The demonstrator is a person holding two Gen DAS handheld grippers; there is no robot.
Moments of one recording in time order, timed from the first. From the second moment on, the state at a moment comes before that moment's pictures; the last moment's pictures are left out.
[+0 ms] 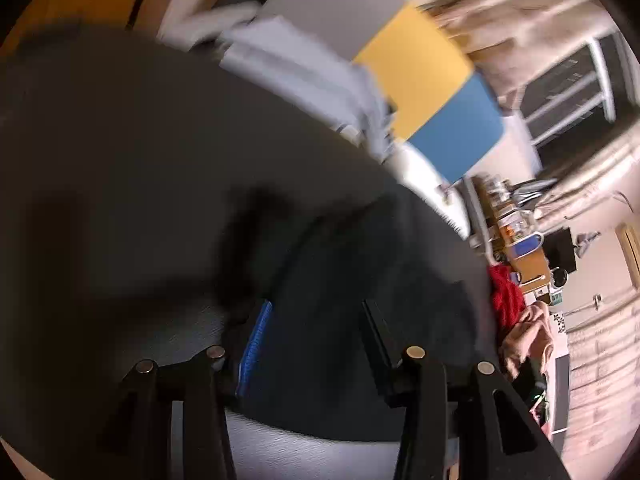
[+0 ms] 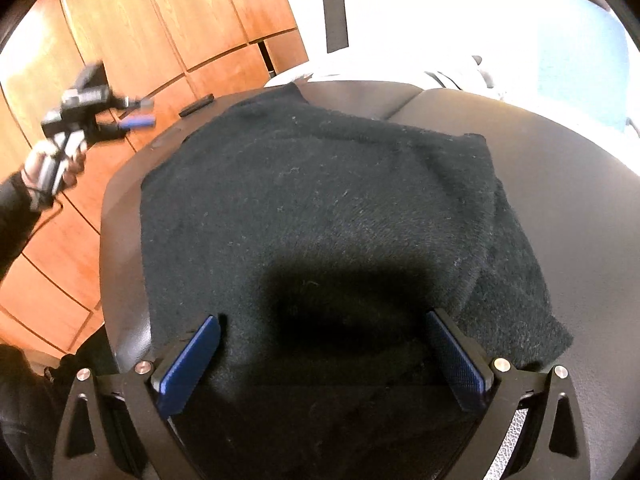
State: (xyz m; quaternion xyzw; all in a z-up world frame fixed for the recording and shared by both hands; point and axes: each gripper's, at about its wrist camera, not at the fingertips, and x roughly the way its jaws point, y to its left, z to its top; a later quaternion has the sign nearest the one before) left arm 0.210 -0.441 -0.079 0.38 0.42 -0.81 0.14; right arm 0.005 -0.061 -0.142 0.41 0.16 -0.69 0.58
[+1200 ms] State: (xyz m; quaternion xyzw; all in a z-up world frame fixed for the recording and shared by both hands) left arm 0.118 -0.390 -0.053 0.21 0.53 -0.82 -0.11; right arm 0.001 -0.062 -0.140 0.43 0.14 -0.68 0.58
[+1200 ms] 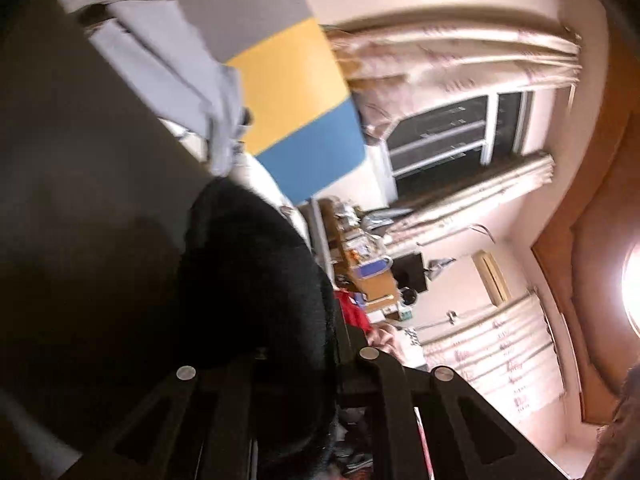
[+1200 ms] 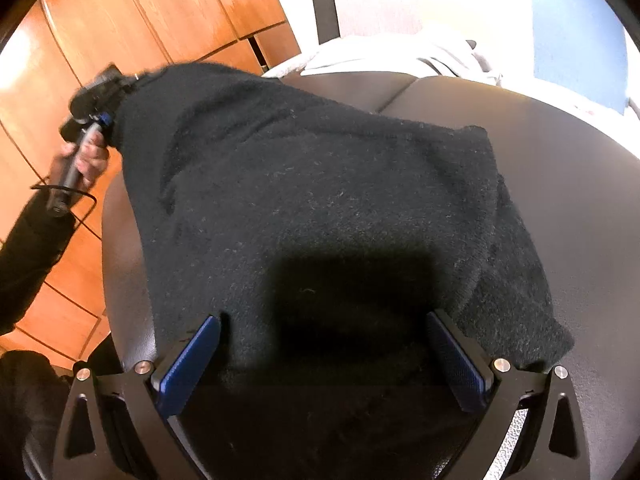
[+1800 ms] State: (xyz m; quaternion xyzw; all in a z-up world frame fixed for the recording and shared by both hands) left arm -0.018 -0.181 -0.095 0.38 0.49 -0.76 -0.19; right arm -0.018 -0.042 -0.145 0.42 0.04 -0.67 0.61
